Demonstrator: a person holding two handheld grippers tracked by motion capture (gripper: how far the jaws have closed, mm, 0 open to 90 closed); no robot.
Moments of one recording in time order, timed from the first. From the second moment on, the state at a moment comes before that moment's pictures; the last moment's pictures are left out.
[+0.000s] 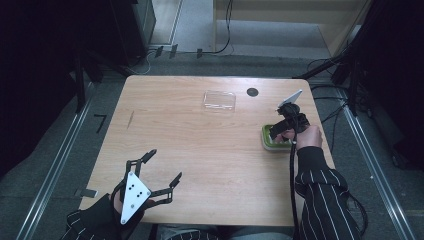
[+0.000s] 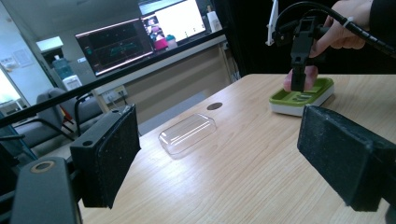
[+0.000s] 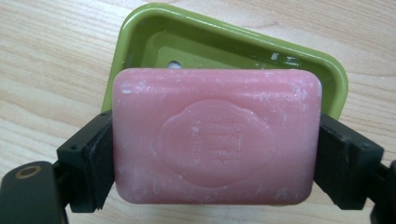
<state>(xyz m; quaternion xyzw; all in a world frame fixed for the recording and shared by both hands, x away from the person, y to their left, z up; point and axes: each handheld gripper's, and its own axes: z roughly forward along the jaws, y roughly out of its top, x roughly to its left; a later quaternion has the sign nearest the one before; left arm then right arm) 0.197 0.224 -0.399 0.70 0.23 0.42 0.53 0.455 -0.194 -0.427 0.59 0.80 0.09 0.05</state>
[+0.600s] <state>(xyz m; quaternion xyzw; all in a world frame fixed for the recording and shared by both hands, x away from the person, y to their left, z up) 0.197 0.224 -0.399 0.70 0.24 0.42 0.53 0.464 -0.192 -0.445 0.62 0.78 0.09 0.04</state>
